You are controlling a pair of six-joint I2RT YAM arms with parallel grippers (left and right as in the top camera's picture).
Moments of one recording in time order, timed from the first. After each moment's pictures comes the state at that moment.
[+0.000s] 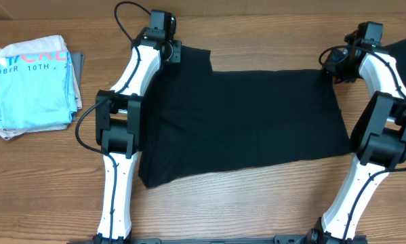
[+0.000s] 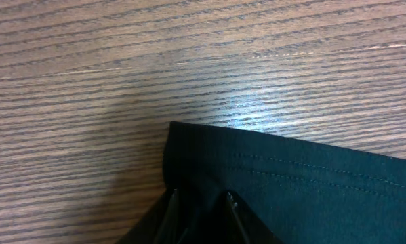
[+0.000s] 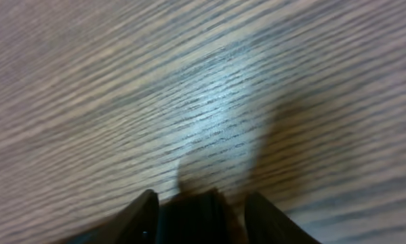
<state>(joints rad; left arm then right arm) -0.19 2.60 2.21 -0.60 -0.01 -0.12 -0.28 2.35 1.86 -0.66 -0.16 0.20</state>
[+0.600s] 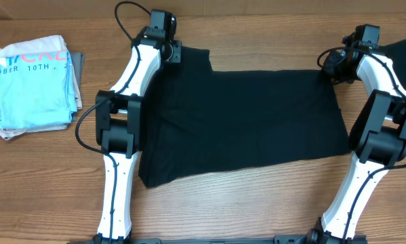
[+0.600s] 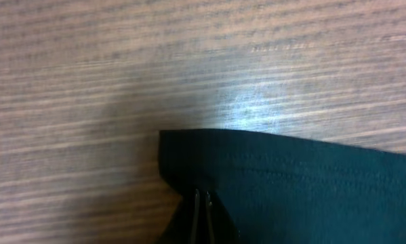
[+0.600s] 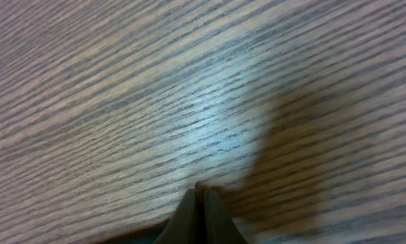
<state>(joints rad) -0.19 2.60 2.24 -0.66 -0.01 -0.12 -0.28 2.37 1.87 -0.64 -0.17 0.20</state>
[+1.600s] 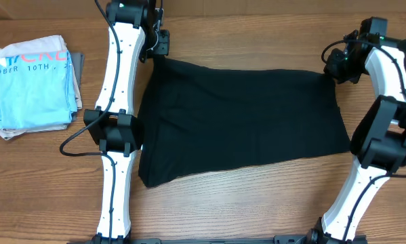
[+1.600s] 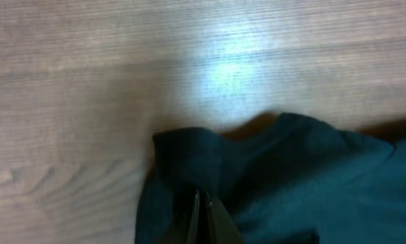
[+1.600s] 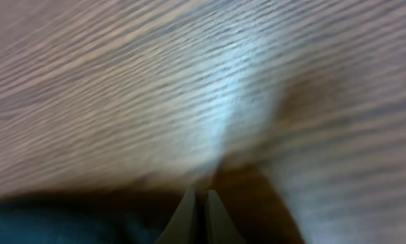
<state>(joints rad) -0.16 2.62 2.88 -1.57 0.06 -0.12 -0.28 2.29 1.94 -0.93 -0.23 0.15</state>
